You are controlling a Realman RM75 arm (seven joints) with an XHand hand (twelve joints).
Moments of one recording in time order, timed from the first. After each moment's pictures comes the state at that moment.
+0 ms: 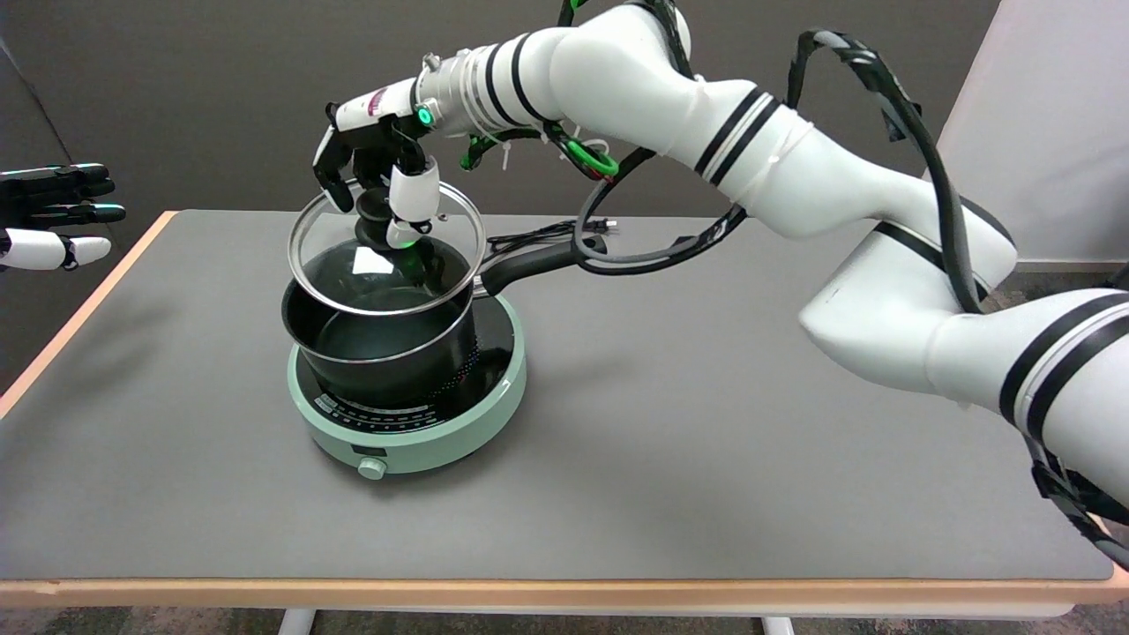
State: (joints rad) arm 1.33 -1.43 -2.43 0.98 0.92 -0.76 0.19
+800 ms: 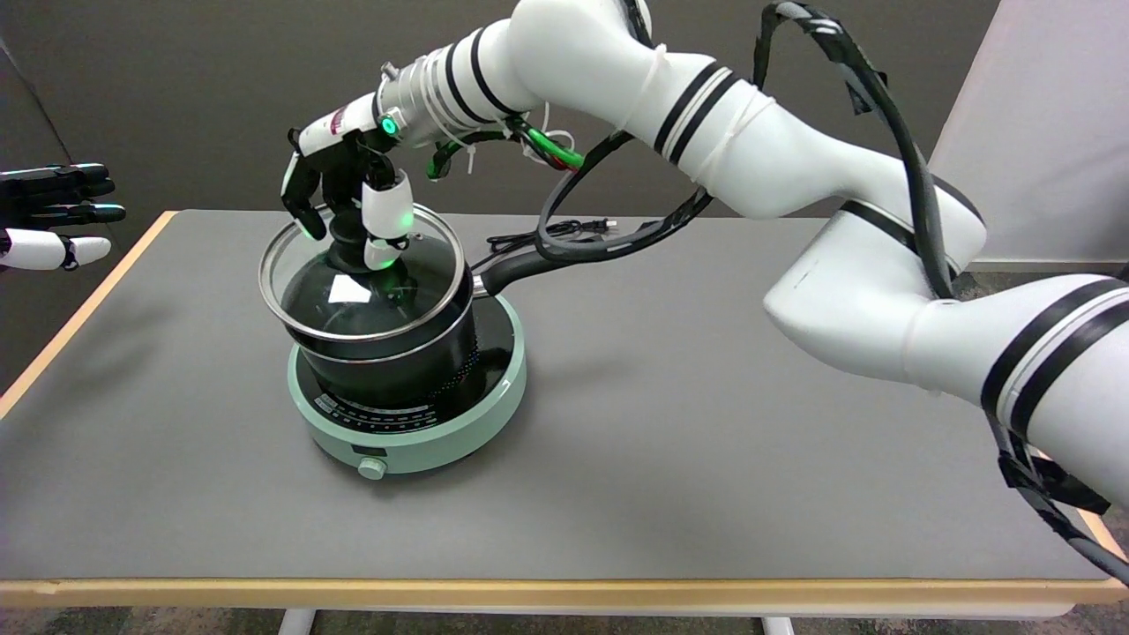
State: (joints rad) arm 1.39 -1.53 -2.42 0.82 1.04 -0.83 0.01
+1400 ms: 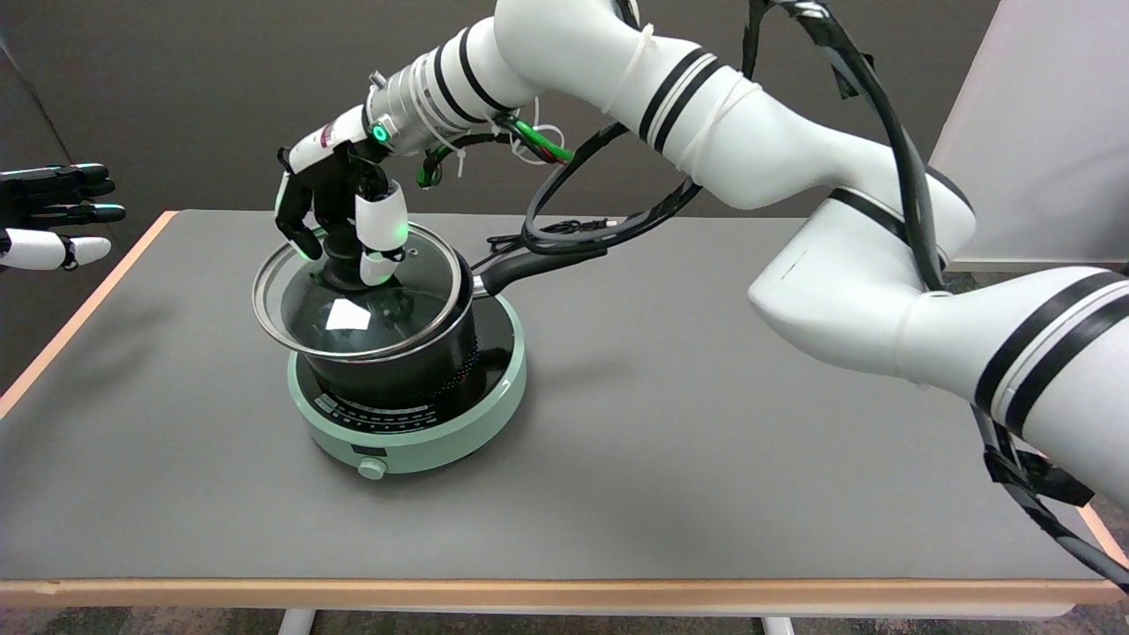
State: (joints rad) arm 1.43 -1.58 -2.40 0.72 1.12 -0.89 -0.08
